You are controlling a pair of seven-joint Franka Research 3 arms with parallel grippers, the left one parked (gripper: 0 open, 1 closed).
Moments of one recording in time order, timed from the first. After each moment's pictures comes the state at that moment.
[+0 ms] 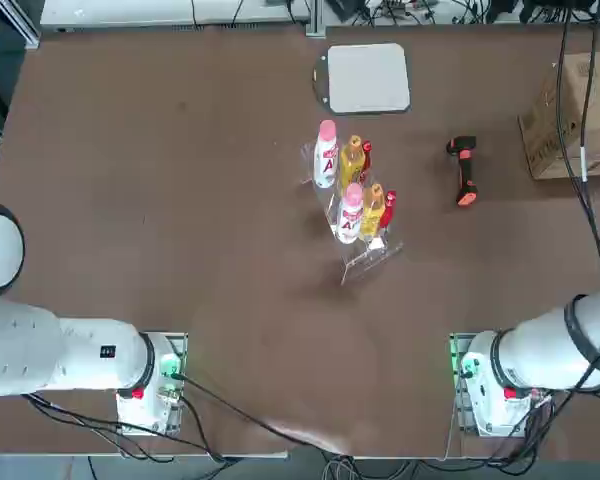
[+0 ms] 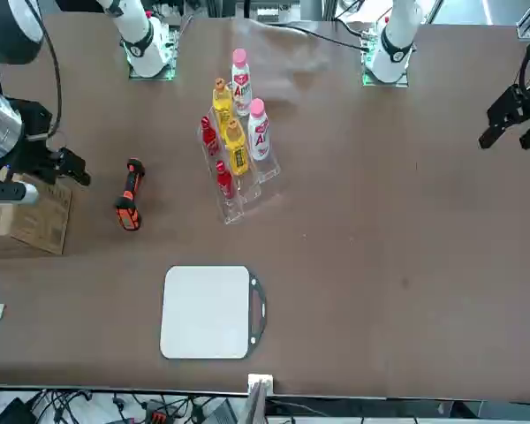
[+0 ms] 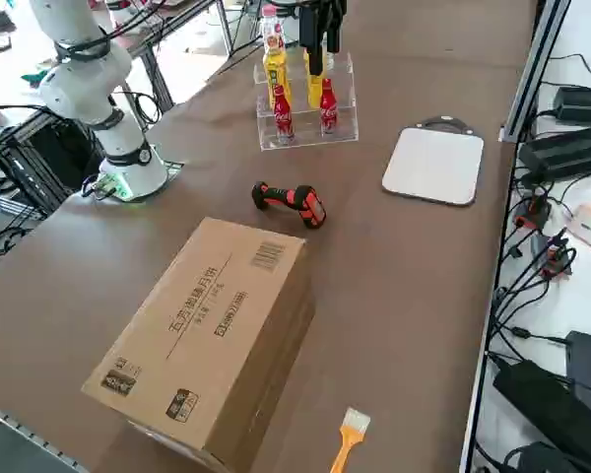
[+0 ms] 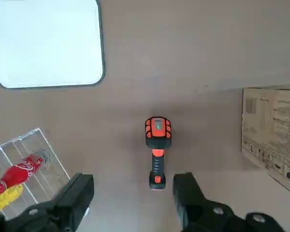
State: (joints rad) arm 0.05 0.18 0.04 -1.45 0.00 1.60 0.12
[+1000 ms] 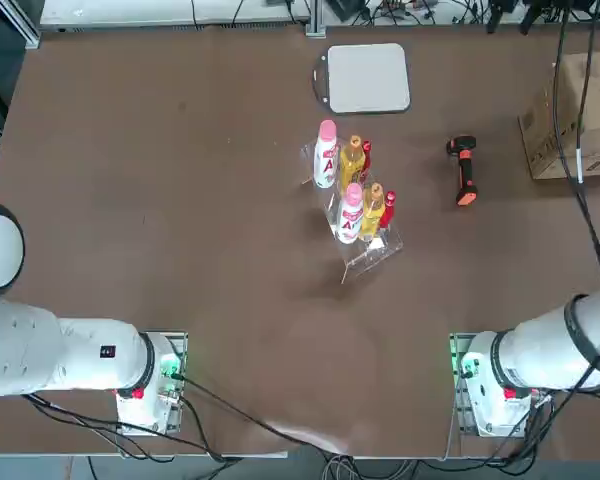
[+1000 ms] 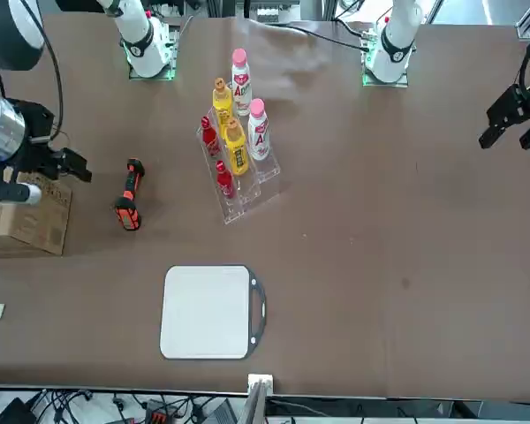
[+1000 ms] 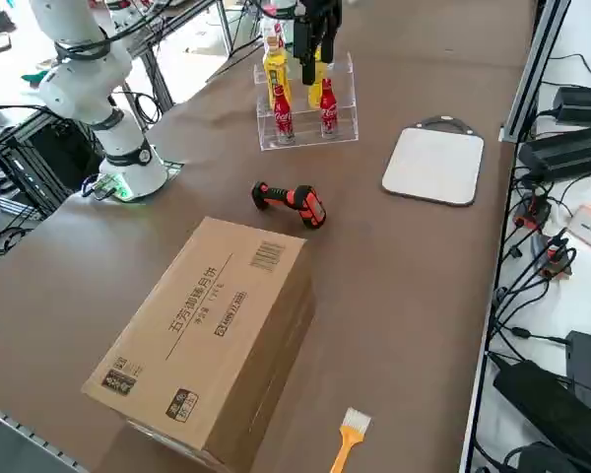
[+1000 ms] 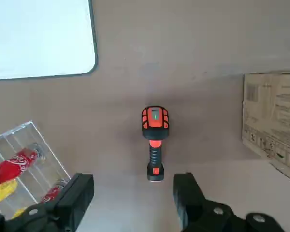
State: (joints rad) arm 0.05 0.17 0.03 -1.53 0.00 1.62 0.14
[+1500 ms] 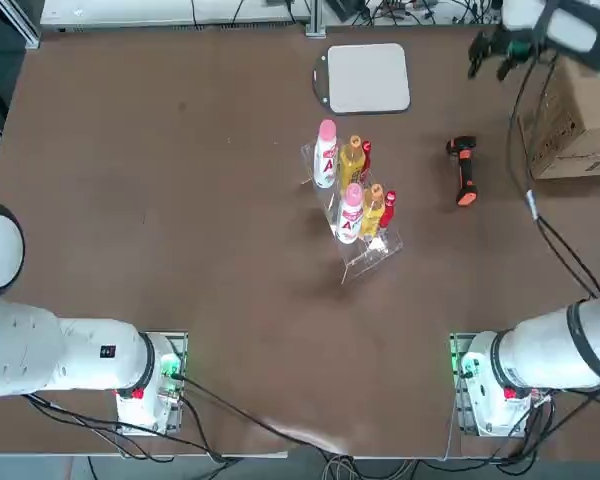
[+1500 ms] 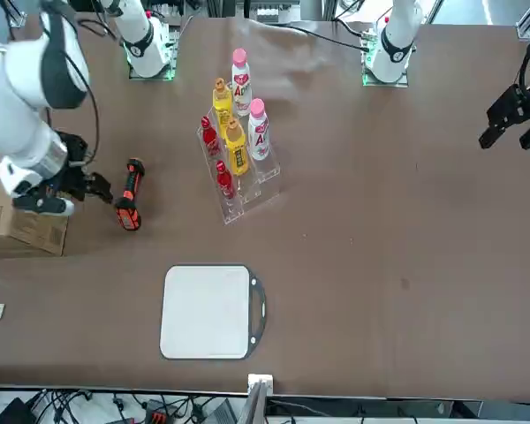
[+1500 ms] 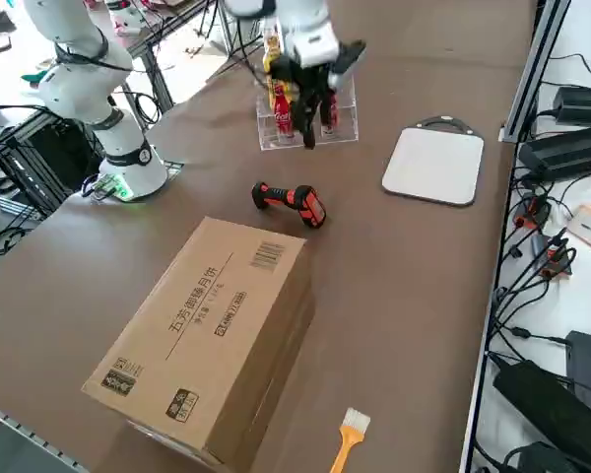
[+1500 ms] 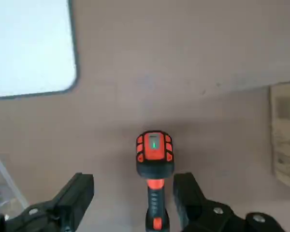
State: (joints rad) arm 0.02 0.06 0.03 -2.11 0.00 2.25 0.14
